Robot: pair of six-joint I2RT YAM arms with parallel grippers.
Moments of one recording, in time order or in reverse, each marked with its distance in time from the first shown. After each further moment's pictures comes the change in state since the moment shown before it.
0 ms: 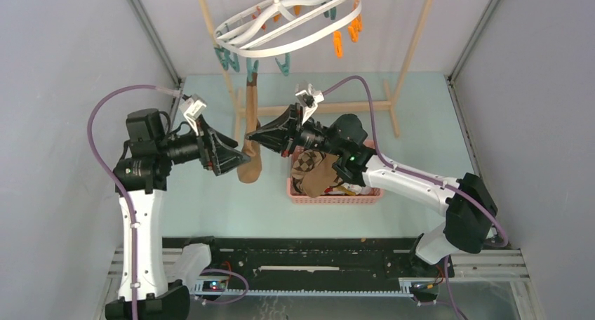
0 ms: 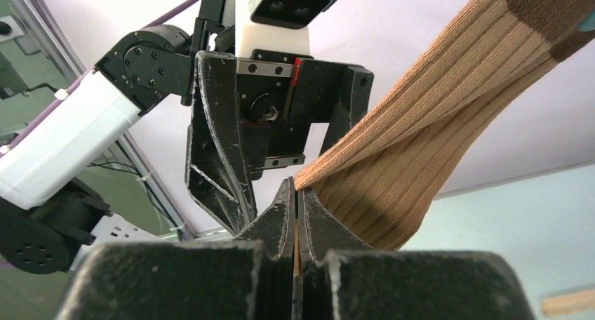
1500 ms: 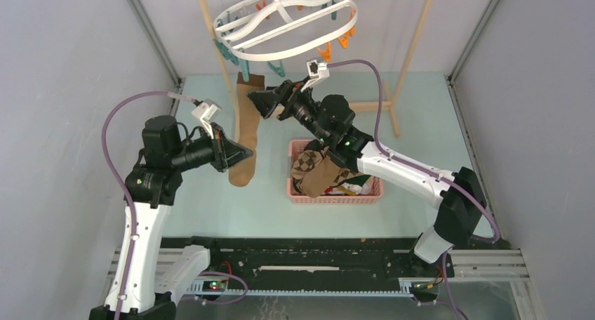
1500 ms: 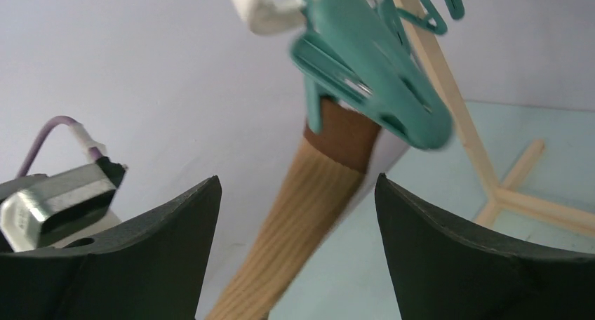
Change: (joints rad) left arm -0.236 -0.085 -0.120 0.211 -0.336 -0.221; right arm -0.035 0.084 0.219 -0.289 0.560 0.108
